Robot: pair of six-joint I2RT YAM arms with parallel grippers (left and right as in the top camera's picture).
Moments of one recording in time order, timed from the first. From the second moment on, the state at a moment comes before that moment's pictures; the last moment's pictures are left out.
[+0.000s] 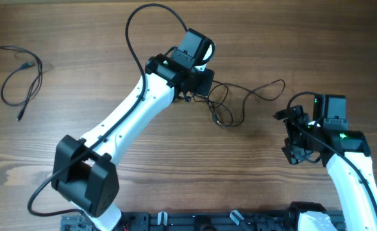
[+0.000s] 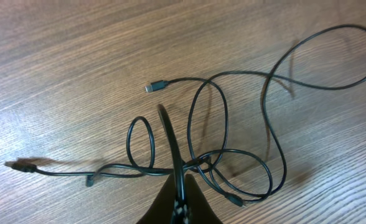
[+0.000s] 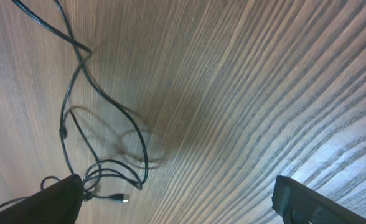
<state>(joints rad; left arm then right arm) -0.58 1.80 1.54 -0.79 0.05 -0.20 -0.07 1.10 0.73 -0.83 -0.27 1.18</state>
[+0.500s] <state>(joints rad) -0.38 1.76 1.54 -0.72 0.46 -0.27 0.32 1.11 0.73 -0.53 -0.41 0.85</state>
